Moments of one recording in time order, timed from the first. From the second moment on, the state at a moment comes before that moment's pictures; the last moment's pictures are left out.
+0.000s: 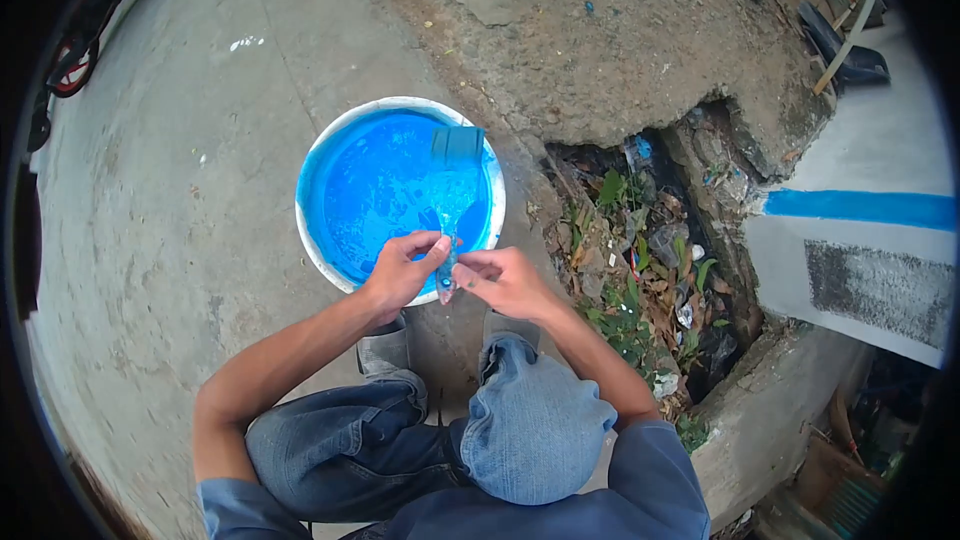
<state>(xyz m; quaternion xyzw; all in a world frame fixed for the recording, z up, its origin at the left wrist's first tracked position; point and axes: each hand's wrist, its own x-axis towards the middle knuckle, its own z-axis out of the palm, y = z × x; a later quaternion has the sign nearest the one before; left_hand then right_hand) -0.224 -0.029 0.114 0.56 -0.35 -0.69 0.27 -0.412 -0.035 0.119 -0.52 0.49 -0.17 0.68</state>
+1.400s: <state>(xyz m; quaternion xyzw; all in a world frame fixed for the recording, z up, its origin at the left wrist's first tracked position) -0.142 -0.003 0.077 0.62 -0.36 -0.67 0.17 -0.389 -0.113 0.060 -0.75 0.59 -0.18 0.23</state>
